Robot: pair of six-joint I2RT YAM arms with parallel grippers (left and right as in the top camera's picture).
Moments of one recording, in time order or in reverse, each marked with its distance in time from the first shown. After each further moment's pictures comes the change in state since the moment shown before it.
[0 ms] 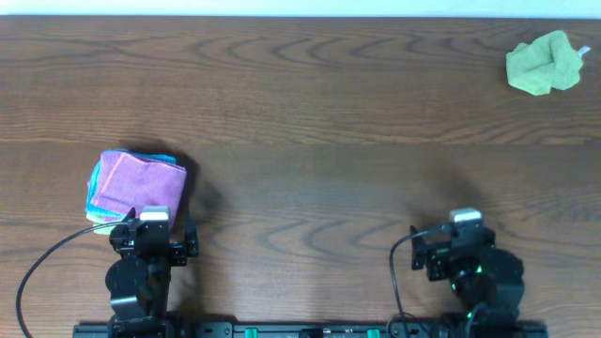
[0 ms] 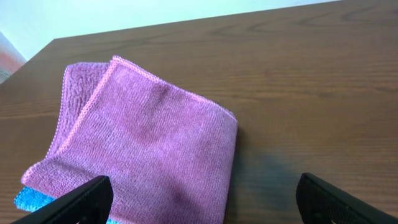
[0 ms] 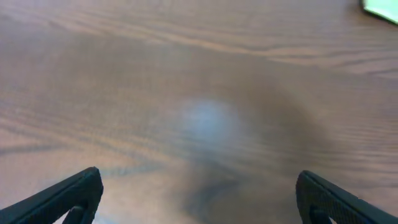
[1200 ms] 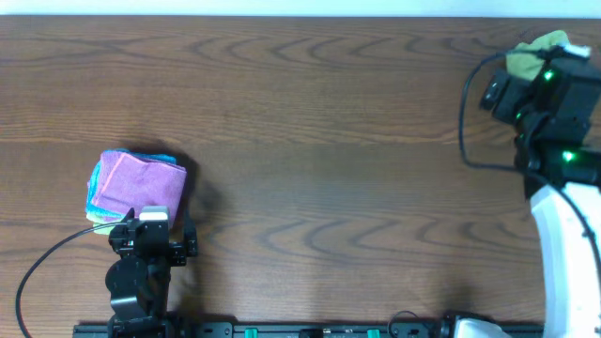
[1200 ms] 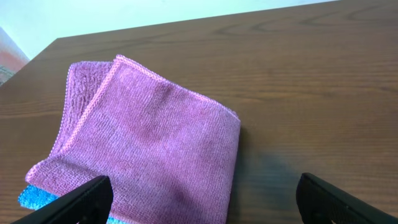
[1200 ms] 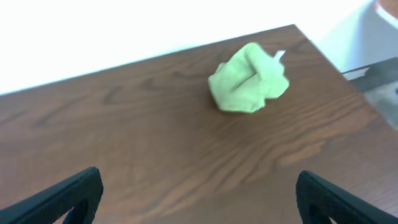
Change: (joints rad) left arm 0.000 0.000 0.000 0.000 -0.010 0.000; right arm -0.163 1.162 0.956 0.204 0.307 0.220
